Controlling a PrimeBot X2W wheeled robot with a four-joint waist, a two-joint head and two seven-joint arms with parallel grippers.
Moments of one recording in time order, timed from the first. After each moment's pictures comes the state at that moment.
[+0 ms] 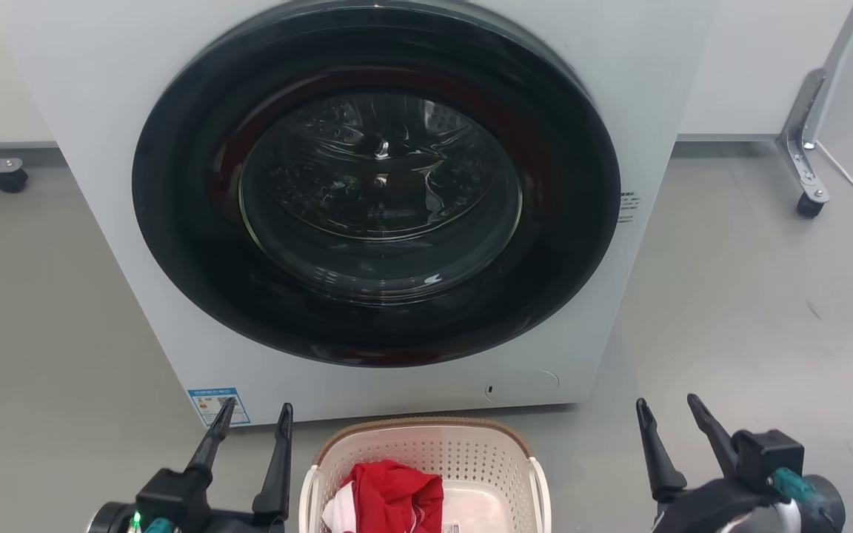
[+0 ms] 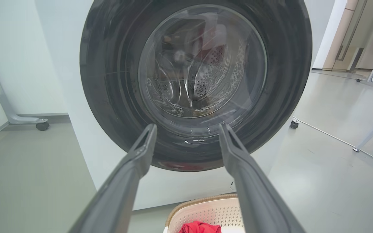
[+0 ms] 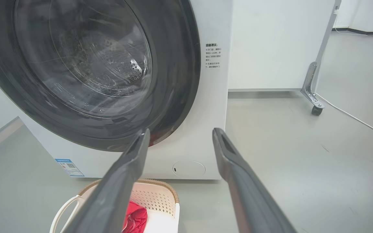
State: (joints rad) left arm -0.09 0.23 -0.38 0.22 -0.44 0.10 -0.25; right arm -0.23 -0.26 0.49 0.45 0.52 -0.10 -0.26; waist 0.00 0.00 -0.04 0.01
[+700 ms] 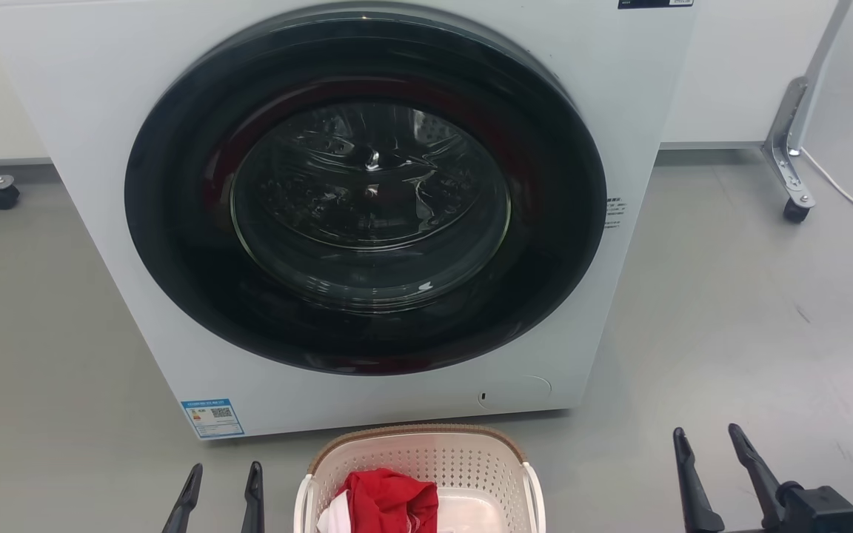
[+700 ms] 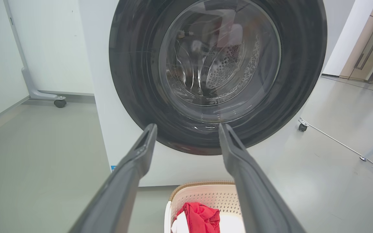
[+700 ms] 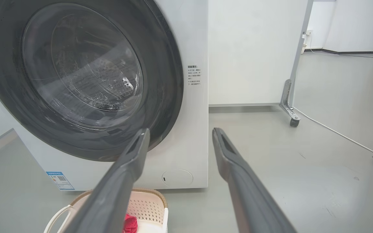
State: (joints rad) left arm 0.13 0.20 -0.28 0.08 -0.42 0.12 -0.25; right arm 0.02 -0.26 0.34 0.17 0.39 -0.12 -0.26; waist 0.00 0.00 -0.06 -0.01
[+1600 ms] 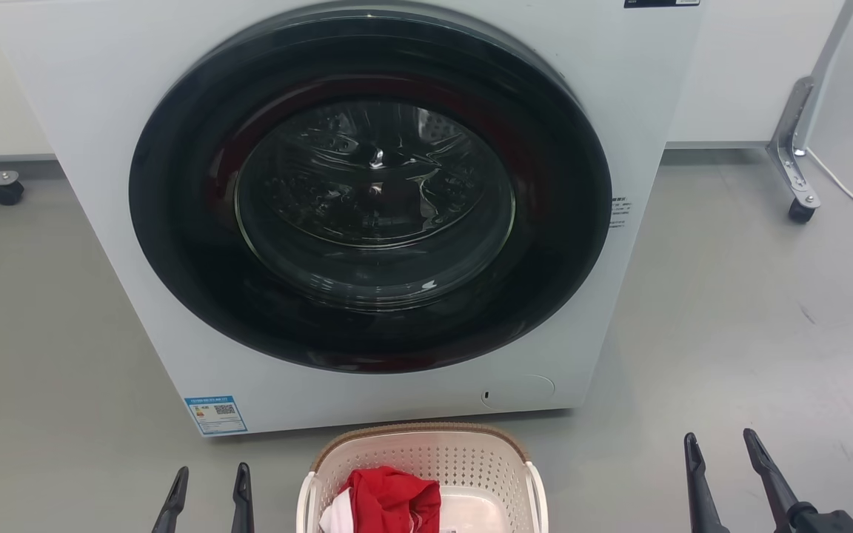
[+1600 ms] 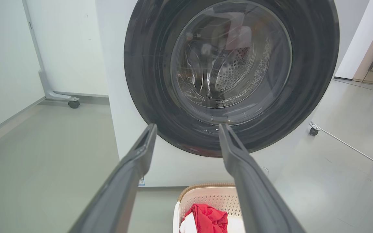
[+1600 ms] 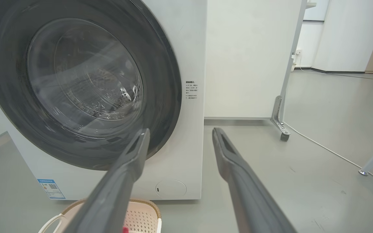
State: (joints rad) left arm 0.17 0.17 -0.21 0.05 -0.37 0.12 -0.24; right arm 0.13 -0.19 0.23 0.04 0.25 -0.12 -0.26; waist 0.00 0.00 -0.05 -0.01
